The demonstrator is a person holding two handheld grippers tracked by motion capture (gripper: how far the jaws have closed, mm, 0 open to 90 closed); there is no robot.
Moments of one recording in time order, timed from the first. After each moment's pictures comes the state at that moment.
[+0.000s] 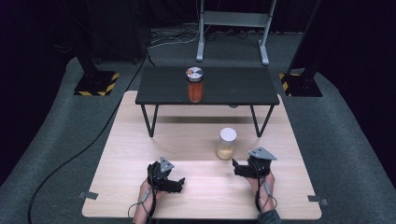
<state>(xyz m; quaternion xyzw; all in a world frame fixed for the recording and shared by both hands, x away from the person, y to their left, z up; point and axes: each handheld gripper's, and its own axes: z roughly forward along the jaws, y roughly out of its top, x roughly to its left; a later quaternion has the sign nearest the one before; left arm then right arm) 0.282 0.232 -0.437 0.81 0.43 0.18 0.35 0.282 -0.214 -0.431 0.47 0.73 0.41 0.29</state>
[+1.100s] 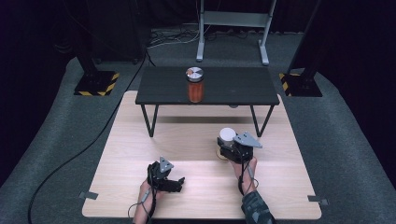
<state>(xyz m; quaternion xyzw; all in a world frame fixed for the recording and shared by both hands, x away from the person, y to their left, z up) 0.281 0.233 -0.437 0.81 0.43 0.18 0.35 0.305 -0.183 -0.429 0.42 0.69 0.50 0.31</state>
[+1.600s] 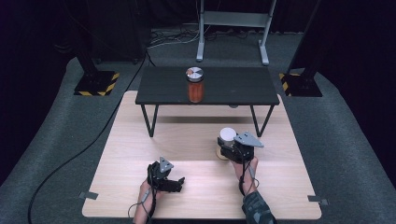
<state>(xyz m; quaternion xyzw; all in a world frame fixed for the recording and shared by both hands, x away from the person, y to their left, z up) 0.281 0.233 -0.437 0.81 0.43 0.18 0.35 0.302 -0.188 -0.422 0.42 0.70 0.50 0.30</state>
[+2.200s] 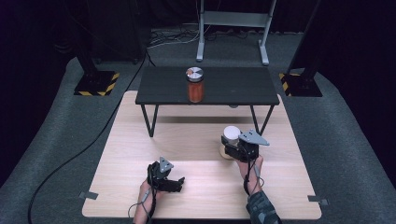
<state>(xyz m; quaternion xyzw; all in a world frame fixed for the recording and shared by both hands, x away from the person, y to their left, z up) 0.281 0.233 -0.437 0.81 0.43 0.18 0.35 0.300 -0.199 -0.407 0.41 0.70 0.50 0.30</state>
